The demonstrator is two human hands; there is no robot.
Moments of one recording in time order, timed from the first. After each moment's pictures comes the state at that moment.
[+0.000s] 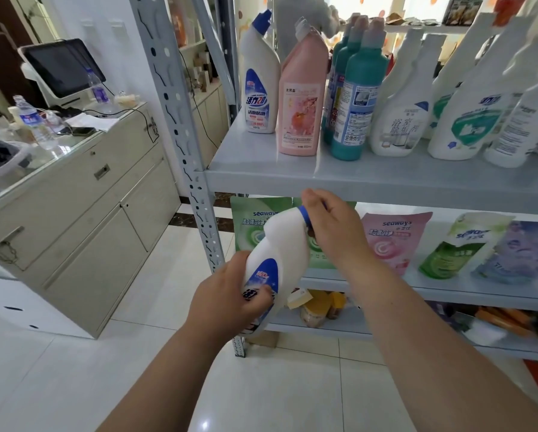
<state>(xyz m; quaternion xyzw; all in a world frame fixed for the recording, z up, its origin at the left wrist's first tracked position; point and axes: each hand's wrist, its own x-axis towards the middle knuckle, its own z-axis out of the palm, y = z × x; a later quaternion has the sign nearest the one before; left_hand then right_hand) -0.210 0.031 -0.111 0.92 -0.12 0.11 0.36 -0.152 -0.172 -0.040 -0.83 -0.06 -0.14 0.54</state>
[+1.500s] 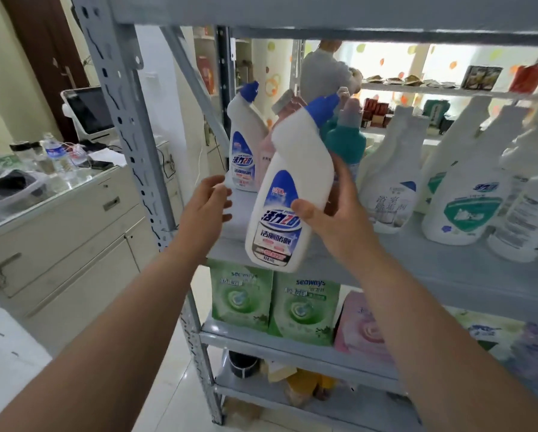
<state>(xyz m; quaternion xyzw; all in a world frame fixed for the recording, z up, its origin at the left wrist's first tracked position) -0.020 -0.022 0.010 0.75 0.01 0.18 0.64 -0.045 -0.255 0.037 -0.73 -0.21 -0.11 0.64</state>
